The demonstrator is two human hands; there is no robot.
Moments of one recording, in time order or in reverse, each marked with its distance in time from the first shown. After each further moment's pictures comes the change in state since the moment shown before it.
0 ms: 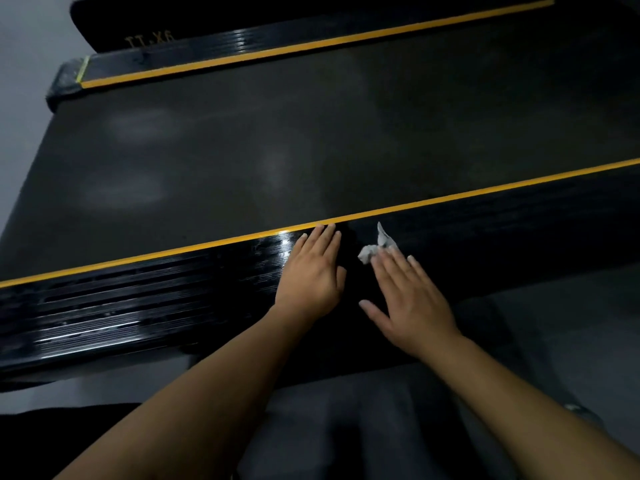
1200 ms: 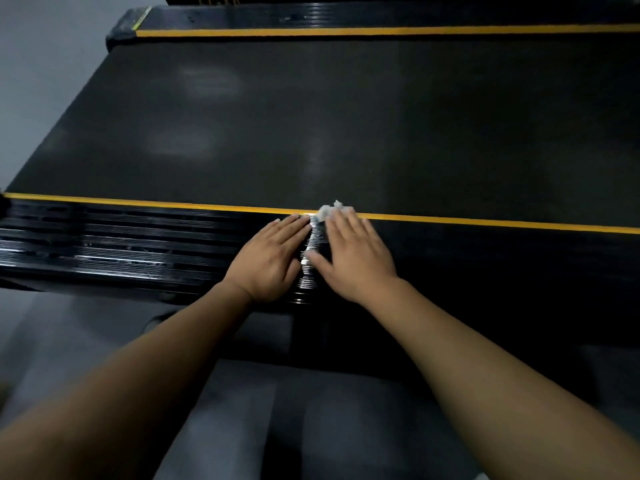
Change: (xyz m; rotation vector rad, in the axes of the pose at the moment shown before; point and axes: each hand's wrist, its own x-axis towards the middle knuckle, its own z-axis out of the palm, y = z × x) left_hand 0.001 0.004 0.004 0.010 0.027 -0.038; right_hand 0.096 0.030 -0.025 0.129 -0.216 -0.215
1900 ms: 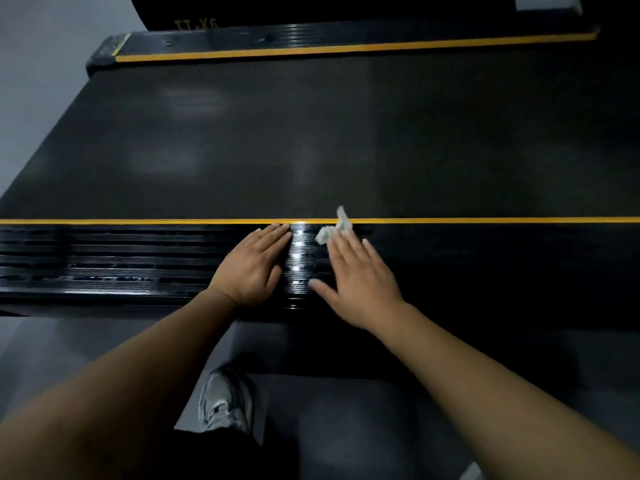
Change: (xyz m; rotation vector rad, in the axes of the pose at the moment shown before) left_hand 0.002 0.000 -0.001 0.028 -0.008 0.010; right_hand -0.048 0.028 0.001 -0.063 -0.010 0.040
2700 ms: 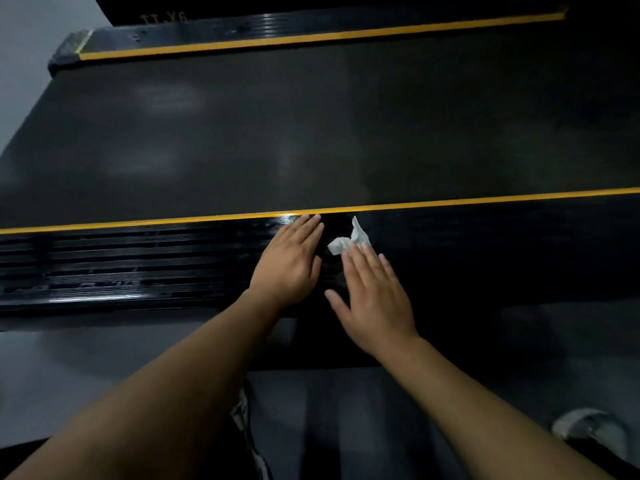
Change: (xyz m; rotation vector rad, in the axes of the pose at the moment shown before) left_hand 0.038 0.077 0.025 -0.033 0.063 -0.010; right_hand -0.062 0.005 0.036 0.060 0.288 0.126
